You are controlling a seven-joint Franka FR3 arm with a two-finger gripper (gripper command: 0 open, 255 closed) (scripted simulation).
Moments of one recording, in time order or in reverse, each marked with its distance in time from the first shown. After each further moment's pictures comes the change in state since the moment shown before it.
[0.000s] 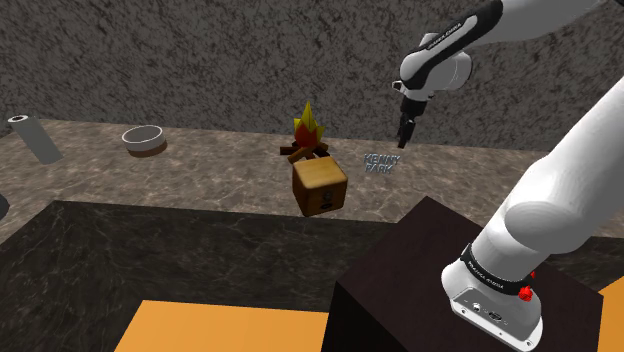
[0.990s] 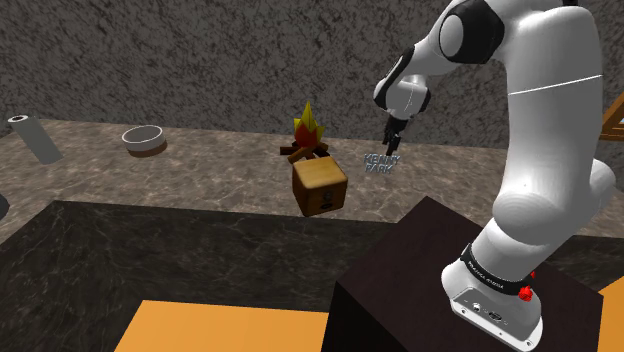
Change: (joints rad) arm -0.214 0.662 0.127 0.466 0.484 0.118 -0.610
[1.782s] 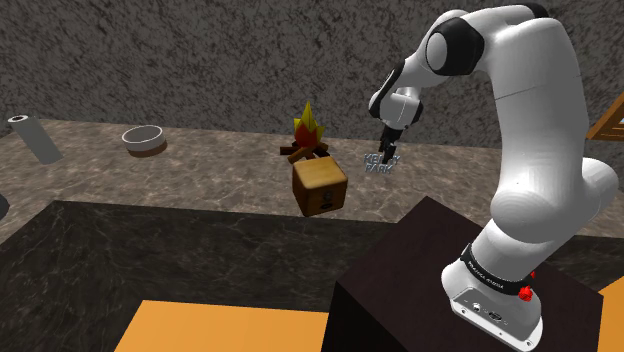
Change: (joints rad) arm -0.045 0.122 0.058 0.066 0.060 0.055 -0.050
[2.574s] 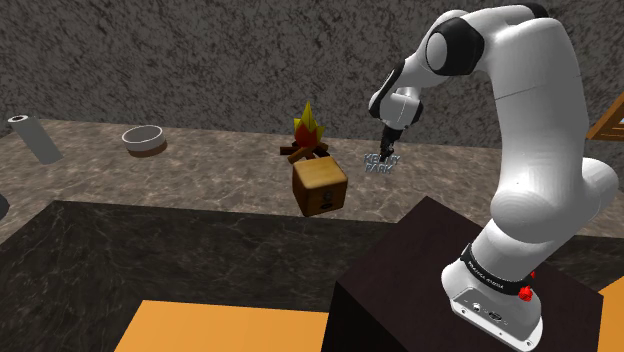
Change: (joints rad) arm 0.000 0.000 0.000 0.000 0.000 0.000 0.000
